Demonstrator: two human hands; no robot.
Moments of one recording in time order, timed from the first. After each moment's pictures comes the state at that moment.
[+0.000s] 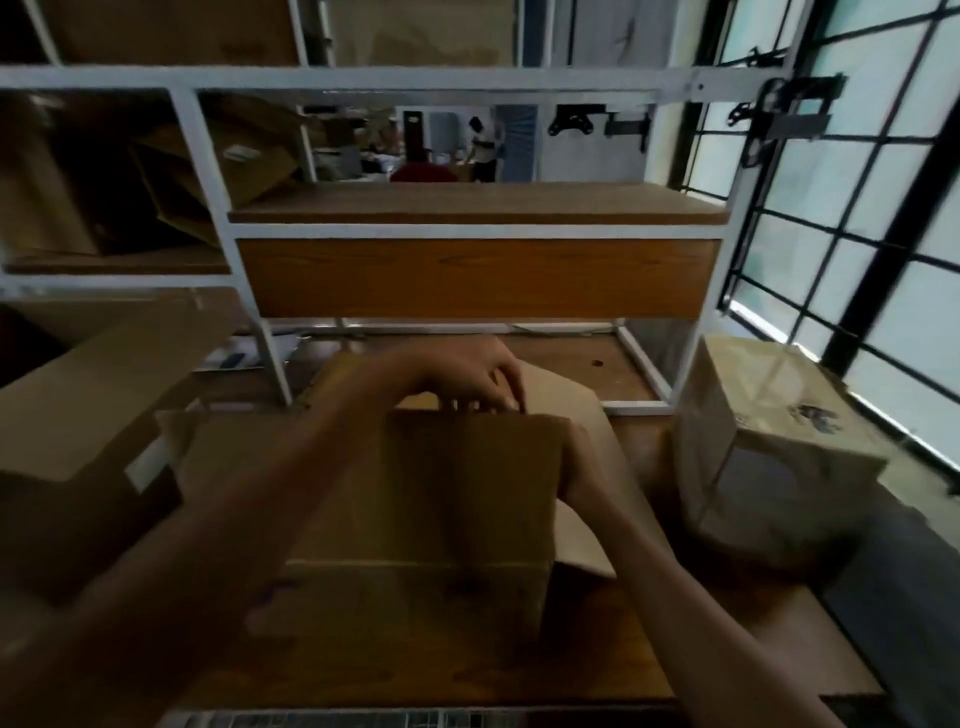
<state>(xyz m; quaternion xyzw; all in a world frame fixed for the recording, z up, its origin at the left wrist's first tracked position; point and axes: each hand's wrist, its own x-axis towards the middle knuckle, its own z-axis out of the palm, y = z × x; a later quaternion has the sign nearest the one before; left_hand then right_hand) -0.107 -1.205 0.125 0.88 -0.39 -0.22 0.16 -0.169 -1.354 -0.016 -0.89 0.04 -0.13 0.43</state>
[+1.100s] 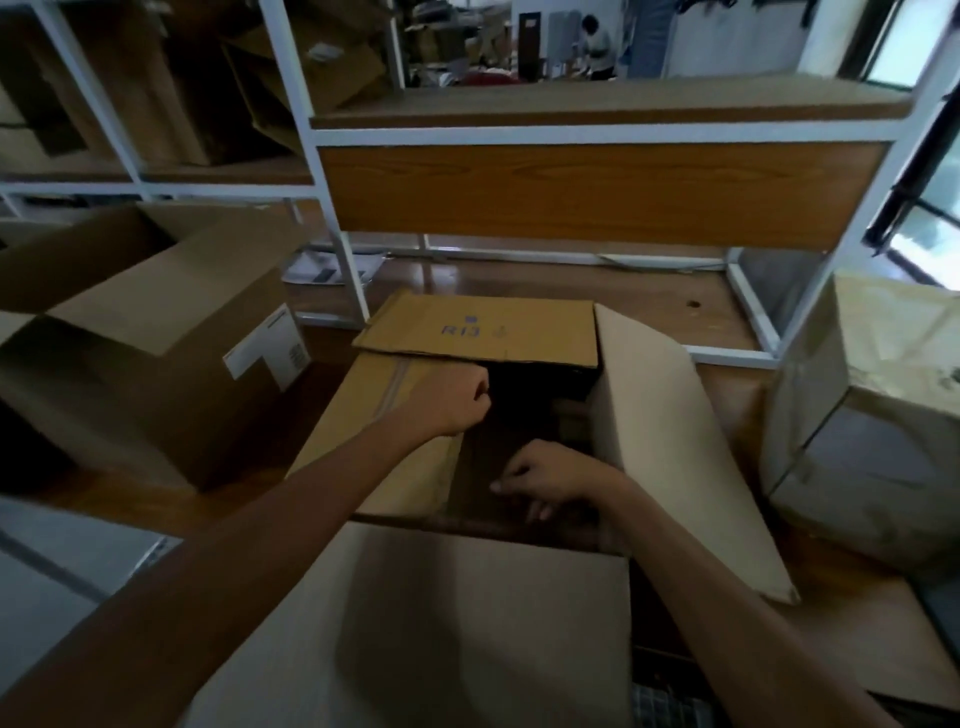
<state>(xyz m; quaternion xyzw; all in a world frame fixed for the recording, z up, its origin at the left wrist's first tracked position) -0.090 -1.160 -0.055 0.97 -0.22 0.01 0.11 -0.162 -1.327 -0.093 -0.89 -0.11 0.28 0.33</state>
